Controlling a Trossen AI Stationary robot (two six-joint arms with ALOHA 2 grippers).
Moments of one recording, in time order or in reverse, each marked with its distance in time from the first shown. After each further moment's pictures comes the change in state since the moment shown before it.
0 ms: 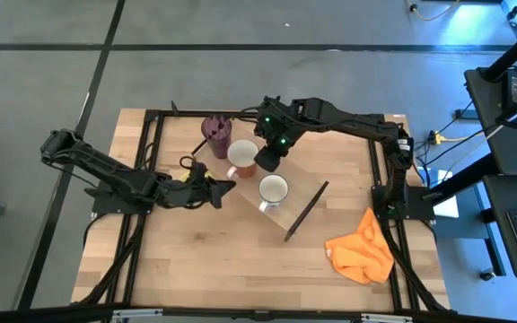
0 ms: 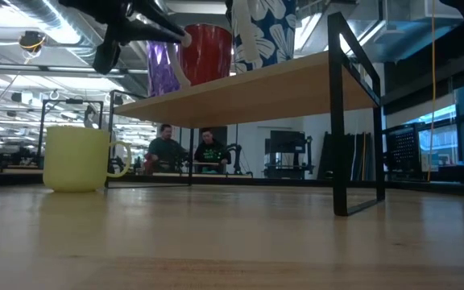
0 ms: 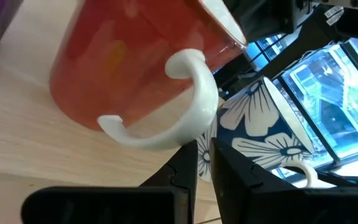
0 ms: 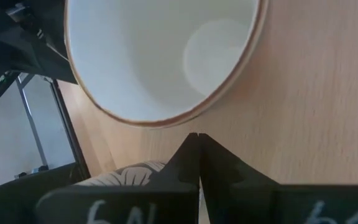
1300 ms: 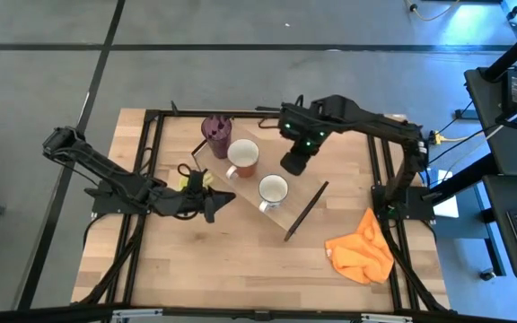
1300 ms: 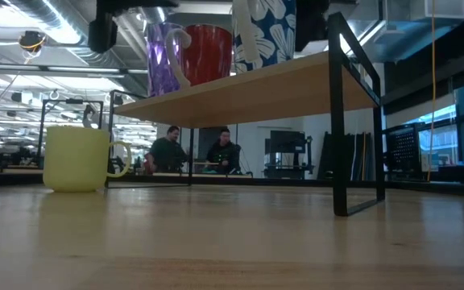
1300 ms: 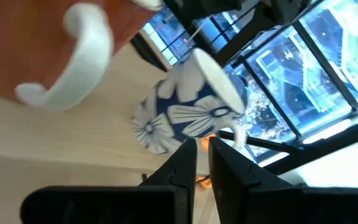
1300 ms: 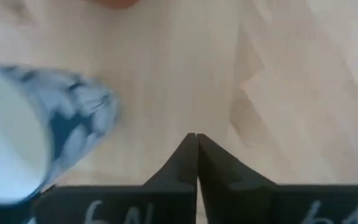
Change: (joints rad) left arm -0.121 0.000 0.020 0.081 -0.005 0.066; right arm 0.043 -0.128 0.000 -0.367 0.271 0.012
